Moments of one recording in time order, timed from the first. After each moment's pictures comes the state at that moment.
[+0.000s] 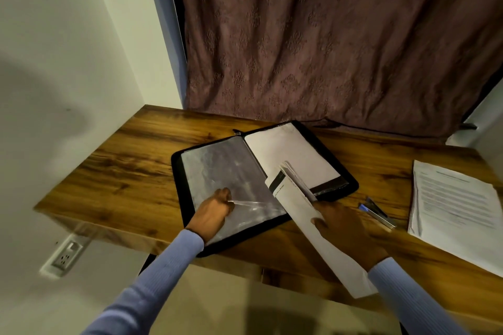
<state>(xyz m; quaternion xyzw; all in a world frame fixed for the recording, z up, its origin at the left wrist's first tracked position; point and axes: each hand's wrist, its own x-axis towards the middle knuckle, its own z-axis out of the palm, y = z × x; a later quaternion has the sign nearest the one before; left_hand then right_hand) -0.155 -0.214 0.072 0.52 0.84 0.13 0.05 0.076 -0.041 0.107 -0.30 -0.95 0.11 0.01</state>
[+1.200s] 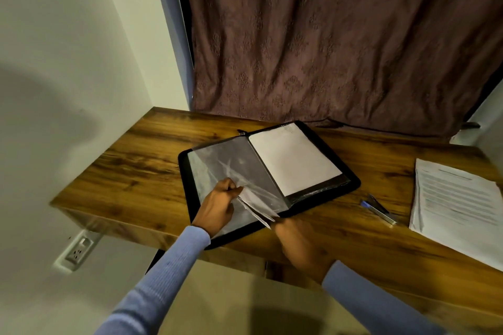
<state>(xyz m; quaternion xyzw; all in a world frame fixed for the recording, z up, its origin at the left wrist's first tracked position) -0.144 -0.221 0.081 0.54 0.82 0.21 -0.02 0.034 -0.126 0.106 -0.22 -0.95 0.00 -0.21</state>
